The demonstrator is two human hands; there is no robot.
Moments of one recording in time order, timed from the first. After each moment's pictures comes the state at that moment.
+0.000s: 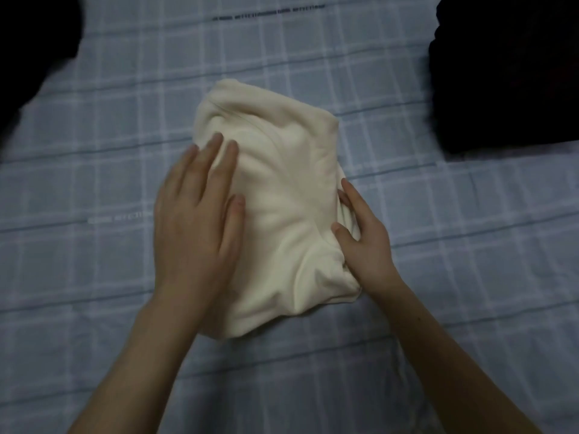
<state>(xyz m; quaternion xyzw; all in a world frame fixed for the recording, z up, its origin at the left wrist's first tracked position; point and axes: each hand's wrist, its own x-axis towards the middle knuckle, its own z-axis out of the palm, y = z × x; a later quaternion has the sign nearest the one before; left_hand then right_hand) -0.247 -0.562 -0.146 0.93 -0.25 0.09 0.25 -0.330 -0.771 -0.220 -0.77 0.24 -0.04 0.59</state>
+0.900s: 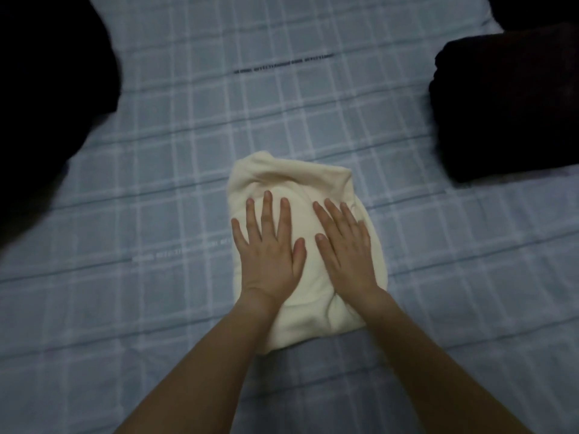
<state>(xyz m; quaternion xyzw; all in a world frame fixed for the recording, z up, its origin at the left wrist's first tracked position) -0.225 -0.583 -0.234 0.97 -0.23 -0.04 0.07 -0.287 -0.728 -0.249 -0.95 0.14 -0.02 0.28</state>
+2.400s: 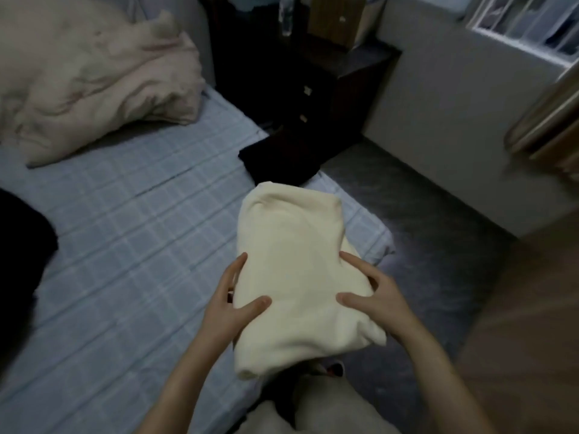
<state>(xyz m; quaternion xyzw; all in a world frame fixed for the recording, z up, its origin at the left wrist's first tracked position) -0.414 -0.471 0.100 0.71 -0.30 -0.37 0.52 -0.646 -0.647 0.128 -0.68 0.42 -0.17 0.57</state>
